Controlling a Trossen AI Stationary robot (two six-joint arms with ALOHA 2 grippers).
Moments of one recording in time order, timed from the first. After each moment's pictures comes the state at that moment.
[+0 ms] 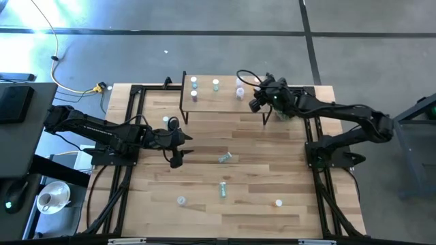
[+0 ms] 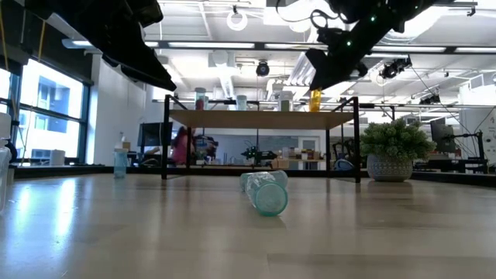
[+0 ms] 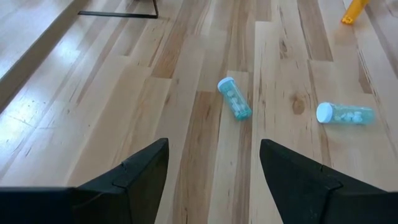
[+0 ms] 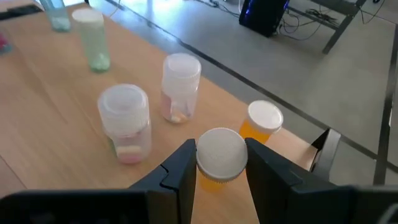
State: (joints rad) left arm -0.03 1.06 0.61 -0.21 -0.27 -0.15; right arm -0.41 1.25 0.90 -0.19 0.49 0.12
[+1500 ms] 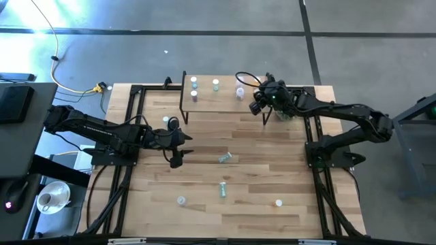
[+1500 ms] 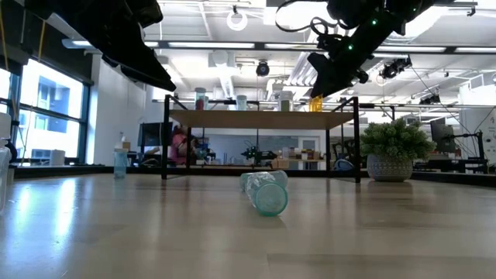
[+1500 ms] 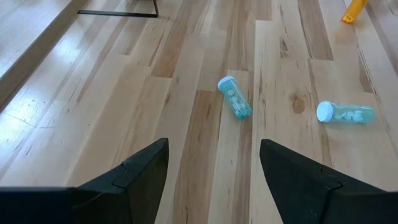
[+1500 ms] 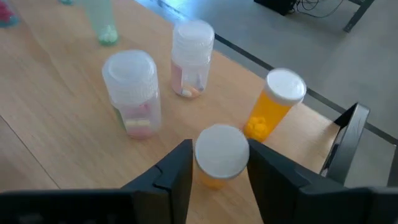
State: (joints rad) left arm -0.03 1.06 0.61 -0.21 -0.27 -0.15; right arm -0.43 1.26 0.90 -0.26 0.41 0.16
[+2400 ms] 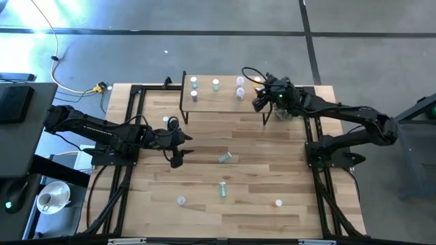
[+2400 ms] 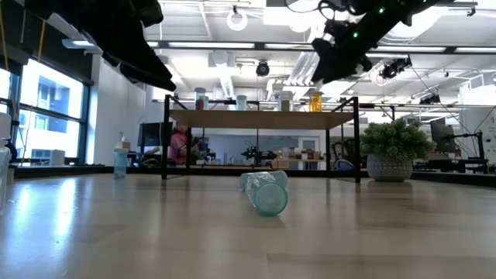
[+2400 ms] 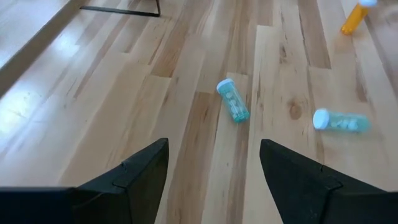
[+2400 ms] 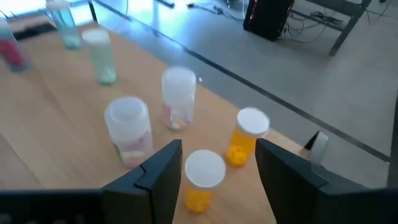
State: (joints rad) left arm -0.03 1.06 0.61 -0.20 -0.27 -0.20; right arm -0.43 1.18 0.90 -0.22 0.46 0.13
